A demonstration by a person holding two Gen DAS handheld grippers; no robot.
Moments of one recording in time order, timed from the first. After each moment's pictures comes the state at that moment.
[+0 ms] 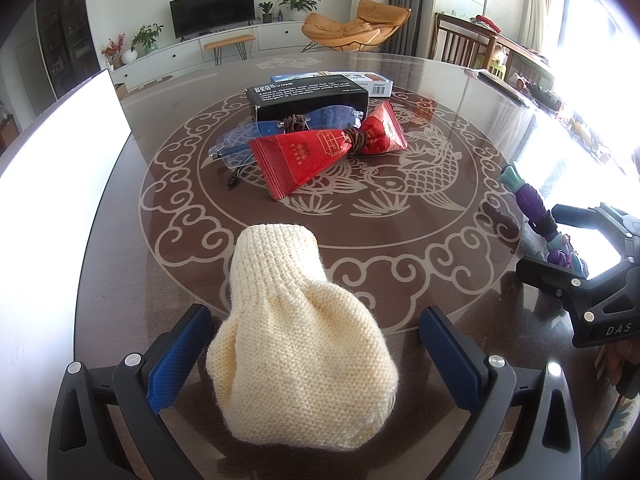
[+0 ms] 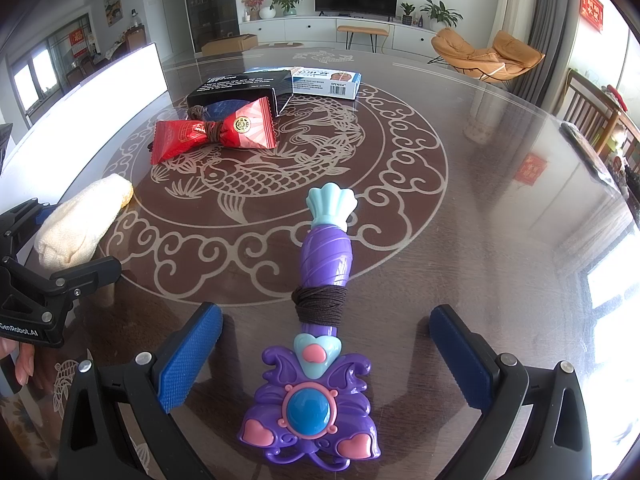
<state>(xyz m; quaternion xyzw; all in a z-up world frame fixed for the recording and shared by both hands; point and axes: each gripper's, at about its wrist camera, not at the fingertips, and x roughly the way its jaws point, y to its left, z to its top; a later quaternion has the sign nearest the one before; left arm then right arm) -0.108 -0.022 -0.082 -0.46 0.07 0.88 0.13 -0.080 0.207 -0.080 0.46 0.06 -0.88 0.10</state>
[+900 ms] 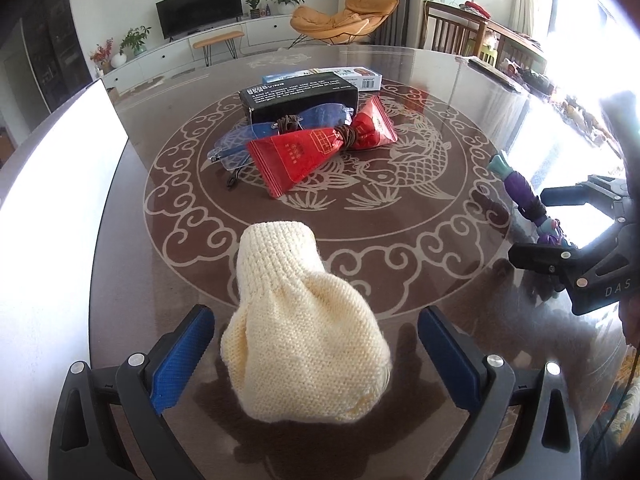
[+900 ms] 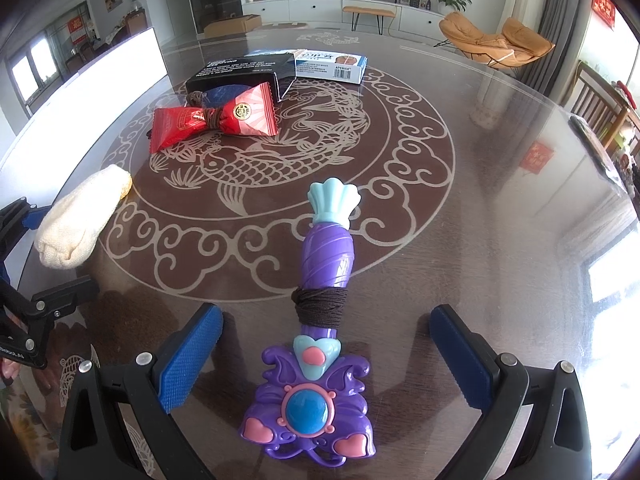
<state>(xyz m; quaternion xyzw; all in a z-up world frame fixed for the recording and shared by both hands) -0.107 -0.021 -0.070 -0.47 0.08 0.87 0.14 -0.096 0.205 -0.078 0.52 0.07 -0.85 0.11</state>
